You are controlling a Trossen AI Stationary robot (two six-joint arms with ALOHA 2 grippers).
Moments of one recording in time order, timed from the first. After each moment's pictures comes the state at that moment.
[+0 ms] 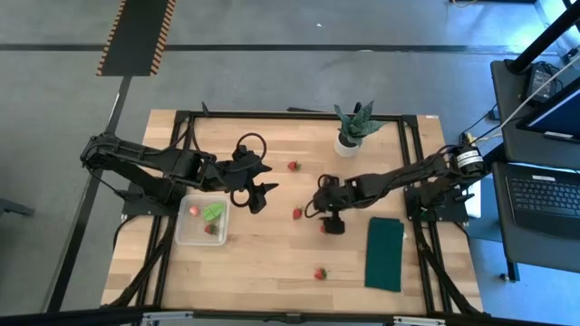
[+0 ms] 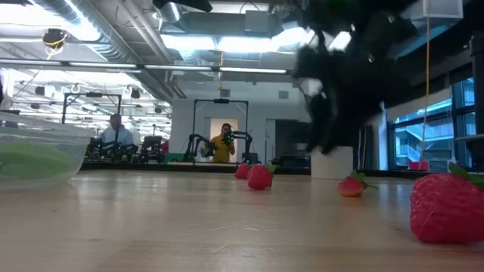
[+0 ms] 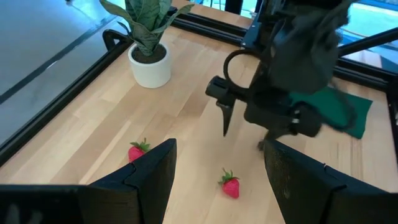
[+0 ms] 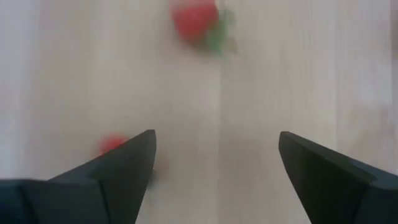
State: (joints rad) left arm -0.21 1.31 1.28 -0.61 -0.48 -0.44; right arm 0.14 1.64 0.94 -0.37 0.09 0.07
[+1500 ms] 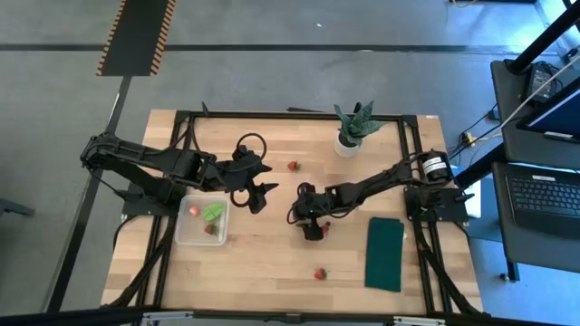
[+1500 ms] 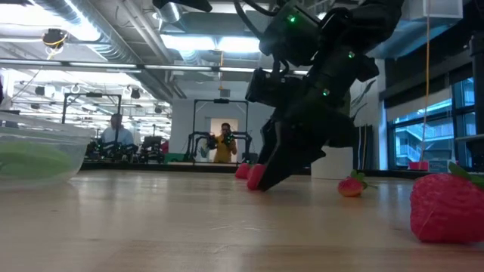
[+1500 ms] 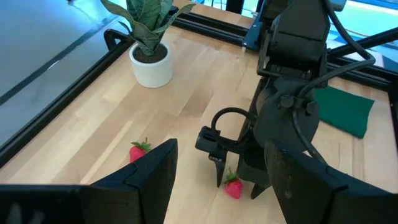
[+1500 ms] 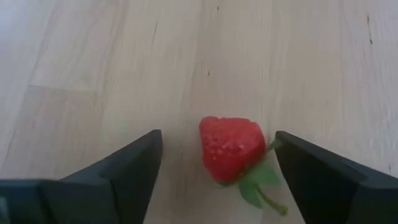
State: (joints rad) left arm -0.21 1.31 1.28 -0.61 -0.48 -0.44; right arm 0.14 1.93 1.04 -0.04 0.05 0.00
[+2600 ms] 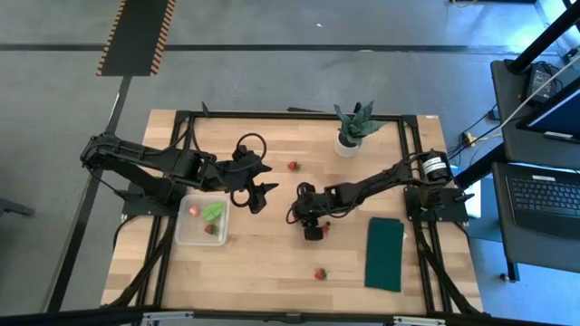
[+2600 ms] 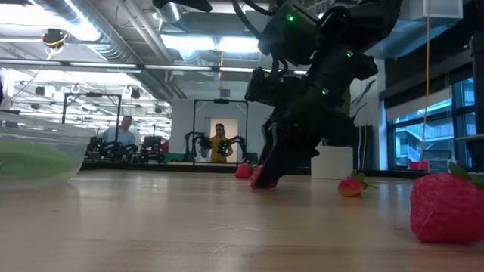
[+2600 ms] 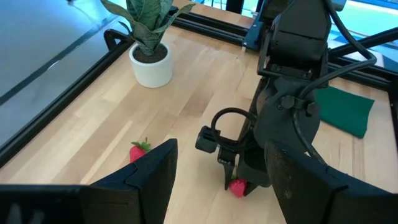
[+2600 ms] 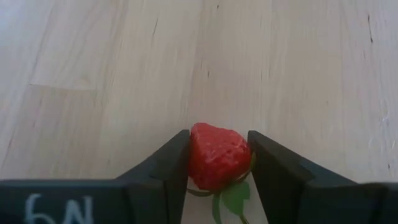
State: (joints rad) left arm -0.21 1.31 1.28 -0.61 -0.48 -0.44; right arm 0.14 1.93 1.05 -0.06 0.05 0.00
